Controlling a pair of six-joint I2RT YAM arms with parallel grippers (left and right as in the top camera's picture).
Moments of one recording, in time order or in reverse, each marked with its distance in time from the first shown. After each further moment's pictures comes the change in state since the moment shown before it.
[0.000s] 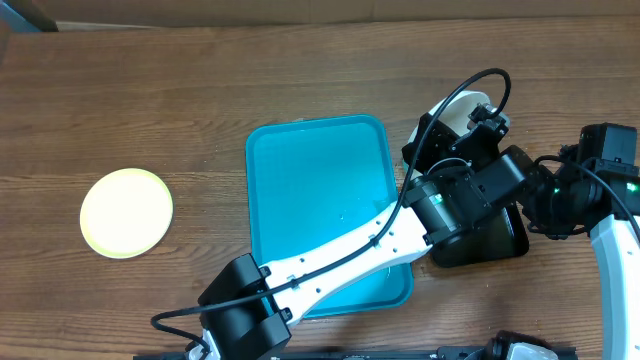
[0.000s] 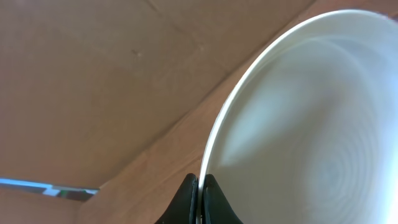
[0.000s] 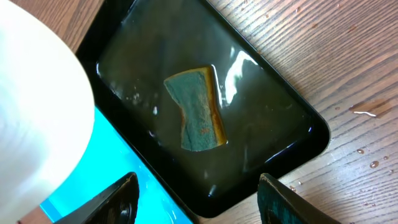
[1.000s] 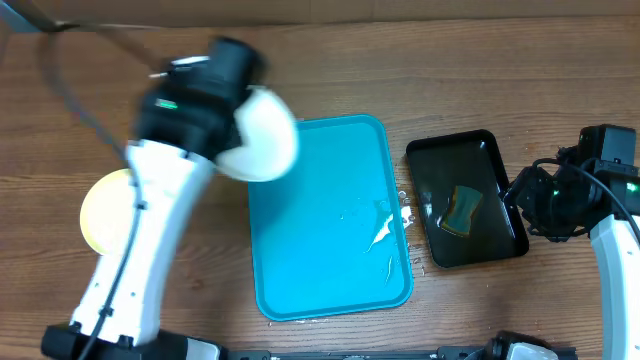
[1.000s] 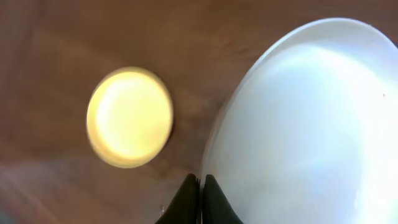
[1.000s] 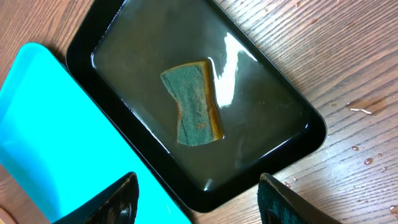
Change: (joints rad) left arm 0.861 -0.376 0.010 -0.880 0.603 -0.700; right arm 0.000 0.000 0.000 -0.019 0.000 -0.029
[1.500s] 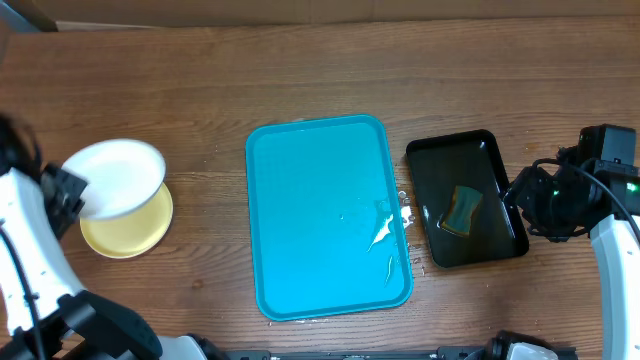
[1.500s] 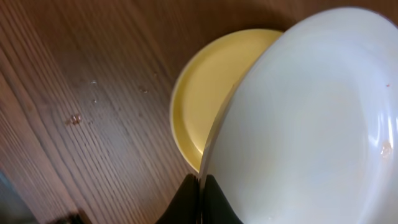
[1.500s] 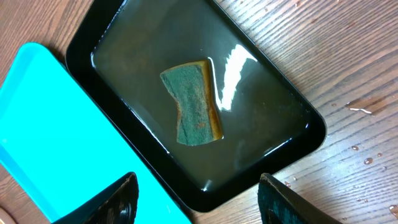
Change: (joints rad) left arm 0.908 0.005 -0.364 0.271 0.383 0.124; right arm 0.000 0.000 0.000 -0.001 0.000 0.000
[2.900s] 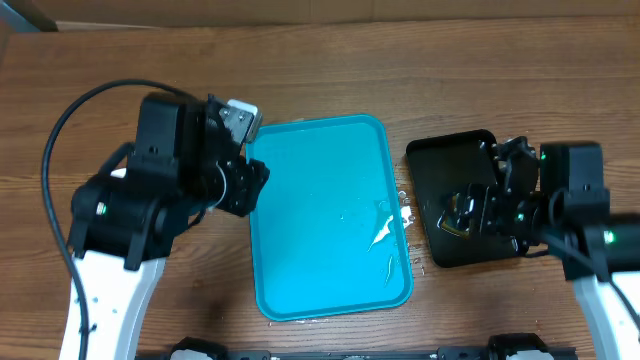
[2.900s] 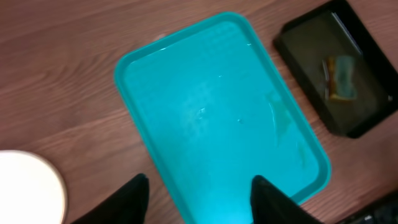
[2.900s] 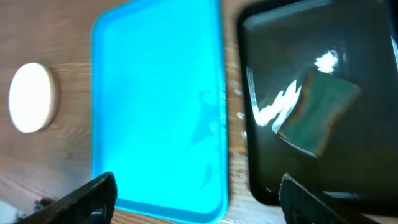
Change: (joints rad) left arm -0.927 -0.377 0.105 -0.087 0.262 0.521; right arm 0.310 -0.223 0.000 0.056 -0.174 -0.241
